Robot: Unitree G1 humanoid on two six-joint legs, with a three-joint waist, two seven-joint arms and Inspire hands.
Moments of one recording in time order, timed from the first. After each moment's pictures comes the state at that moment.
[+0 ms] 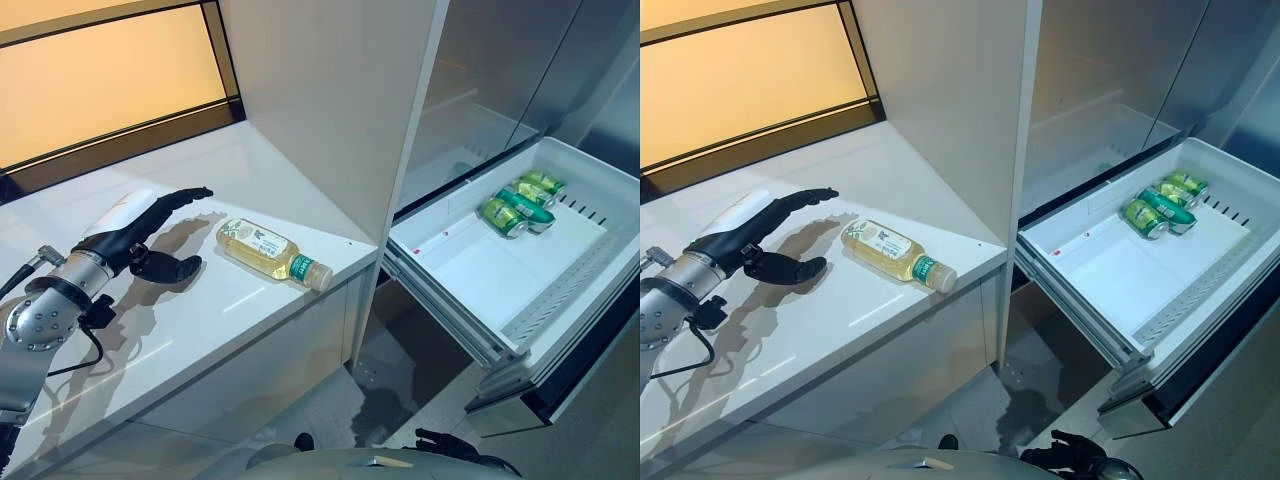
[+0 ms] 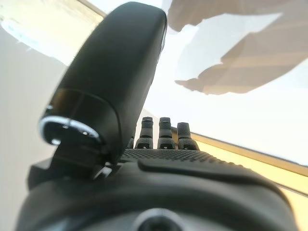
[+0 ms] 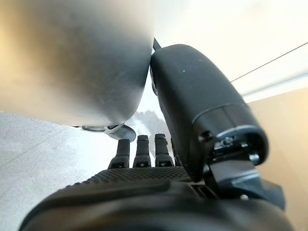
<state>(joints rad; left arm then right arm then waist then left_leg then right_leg) 0.16 0.96 0.24 -0.16 0.09 -0.13 -0.31 0.07 -0.27 0.14 1.13 0.17 0.07 0.17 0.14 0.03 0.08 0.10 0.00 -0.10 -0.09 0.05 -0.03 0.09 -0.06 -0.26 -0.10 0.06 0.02</state>
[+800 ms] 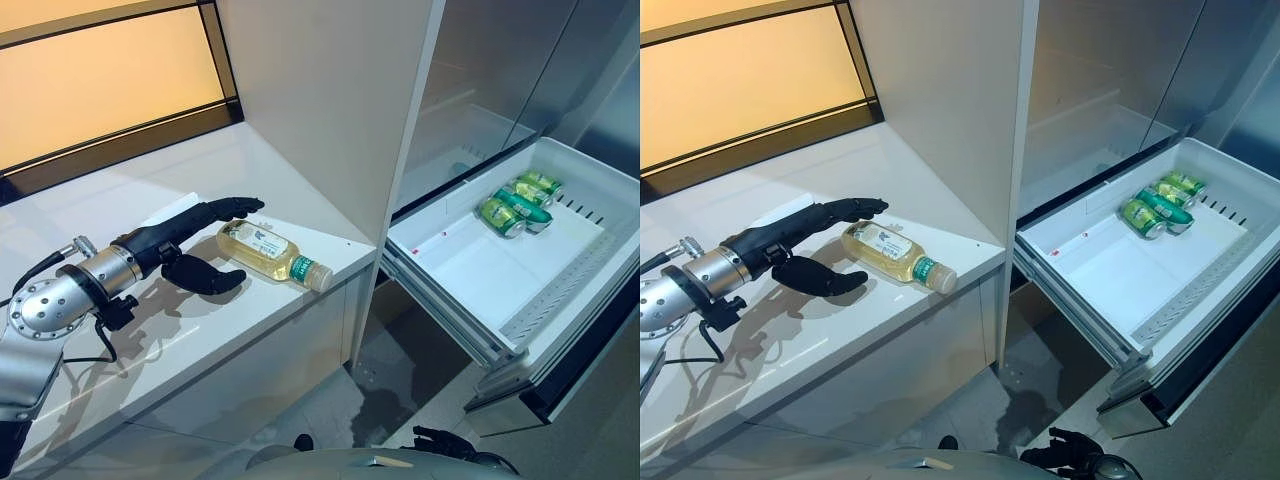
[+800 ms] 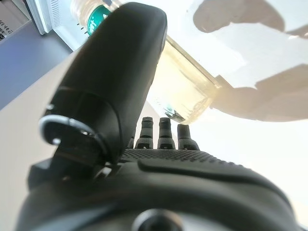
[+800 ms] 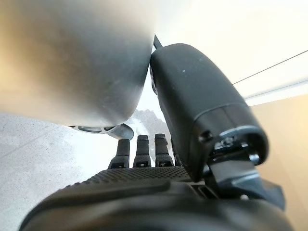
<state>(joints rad) 0.10 0.96 0.20 -0.33 -0.20 0.02 -0.54 0.09 -0.27 0.17 1.08 0.16 0.08 0.15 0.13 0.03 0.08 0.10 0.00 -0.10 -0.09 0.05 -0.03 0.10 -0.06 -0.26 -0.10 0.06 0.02</state>
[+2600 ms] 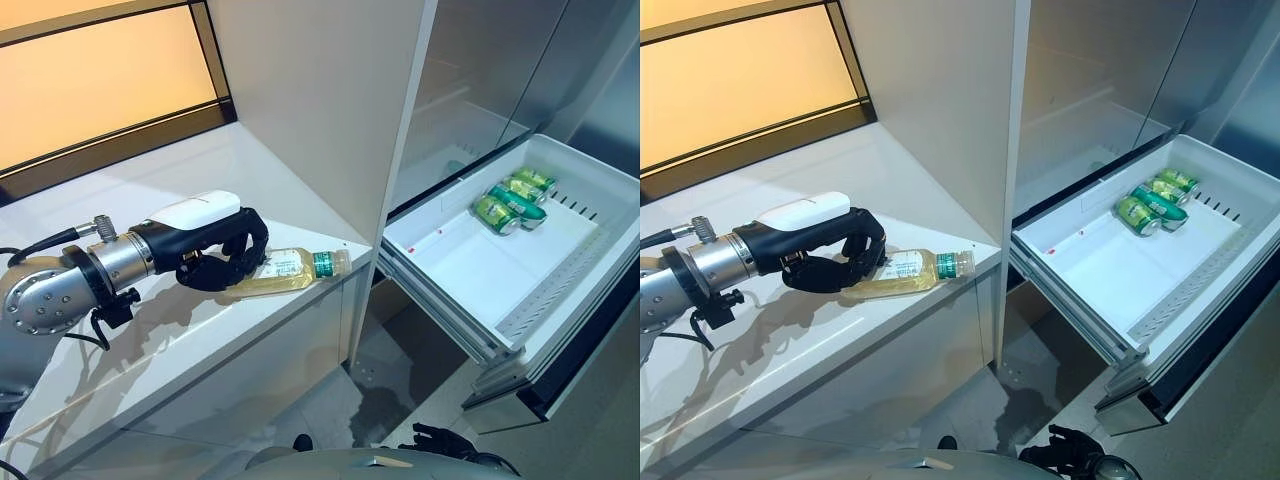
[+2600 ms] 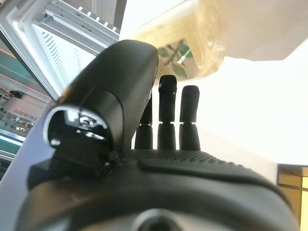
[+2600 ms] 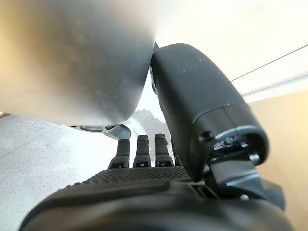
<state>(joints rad) 0.08 1.08 0.20 -0.46 0.00 -0.18 -0.62 0.11 -0.27 0.17 1.05 0.17 0.07 0.15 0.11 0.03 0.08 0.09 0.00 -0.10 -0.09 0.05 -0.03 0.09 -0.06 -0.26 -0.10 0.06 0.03</state>
